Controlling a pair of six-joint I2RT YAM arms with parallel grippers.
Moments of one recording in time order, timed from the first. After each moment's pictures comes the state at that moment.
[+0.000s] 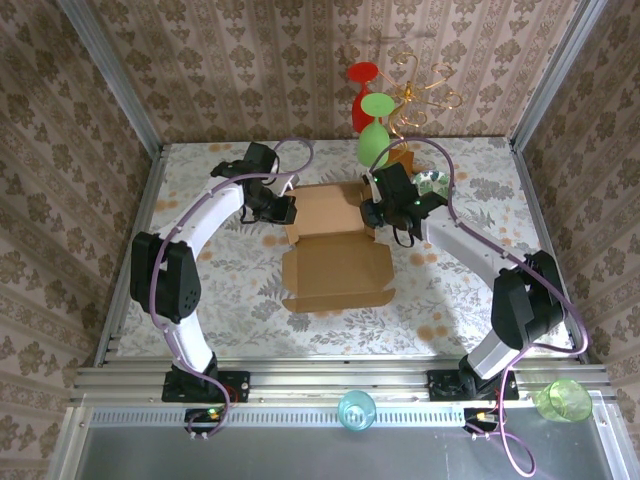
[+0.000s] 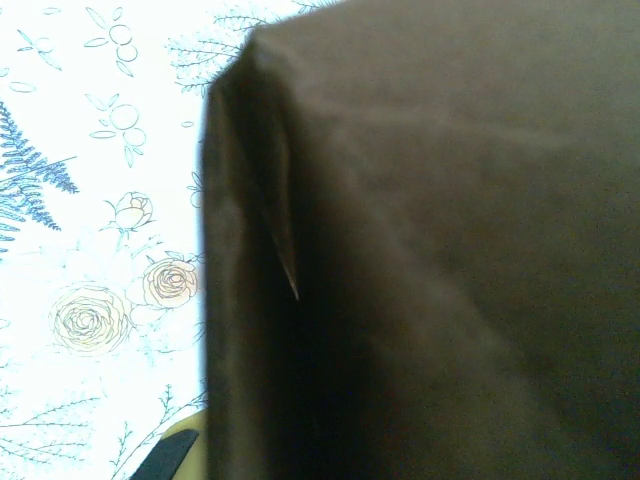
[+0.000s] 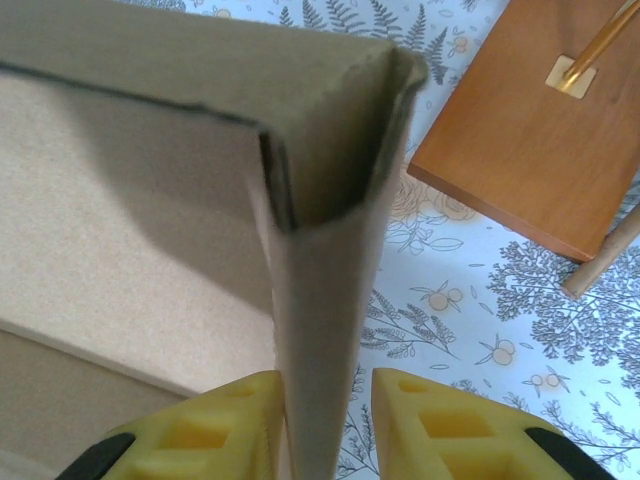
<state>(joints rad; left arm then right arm) -0.42 1.80 1.55 -0.93 0.36 -0.07 0.47 1.62 1.26 -0.49 0.08 0.16</state>
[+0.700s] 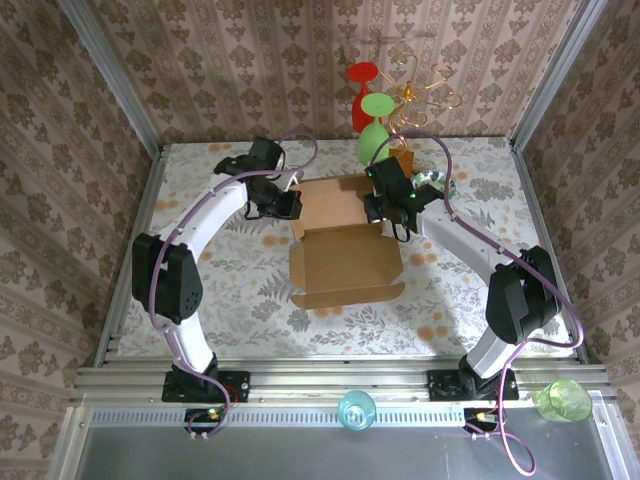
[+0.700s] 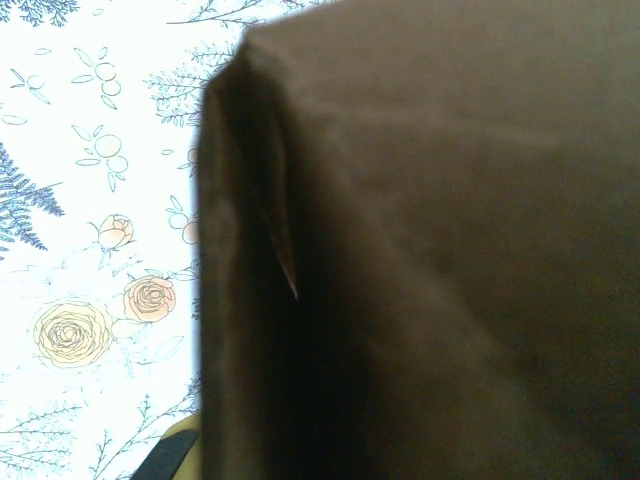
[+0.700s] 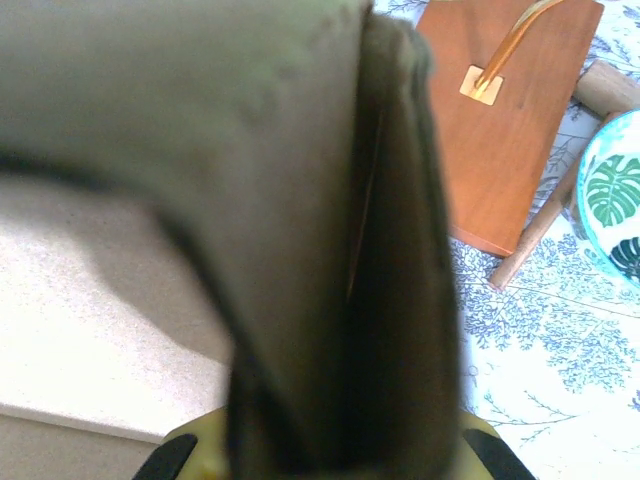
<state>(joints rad) -0.45 1.81 1.61 -0.95 0.34 -0.12 0.48 1.66 1.36 -0.59 0.25 0.21</state>
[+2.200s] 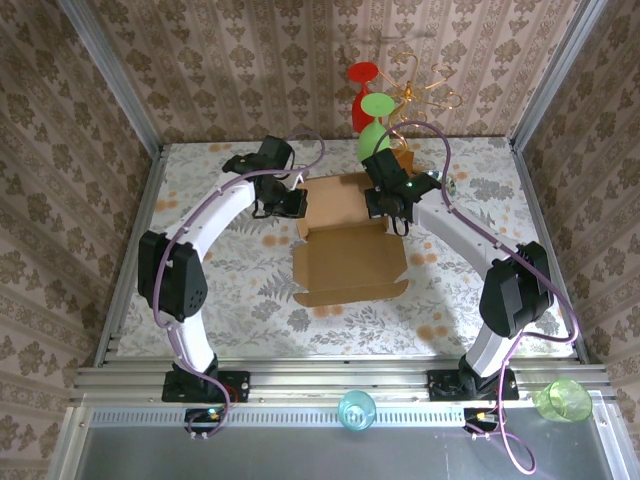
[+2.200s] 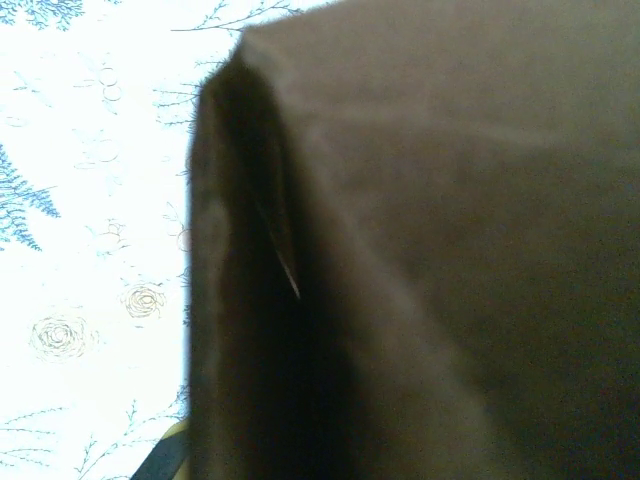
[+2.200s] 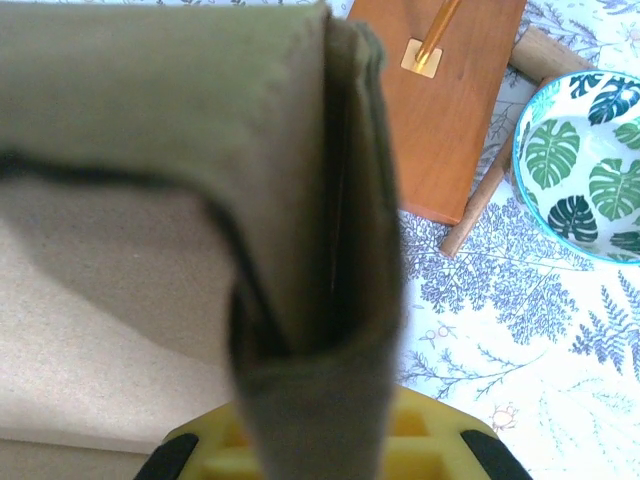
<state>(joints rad) -0.49 1.84 1.65 -0.96 0.27 -0.19 0.49 1.71 1.49 -0.76 0.32 0.29</state>
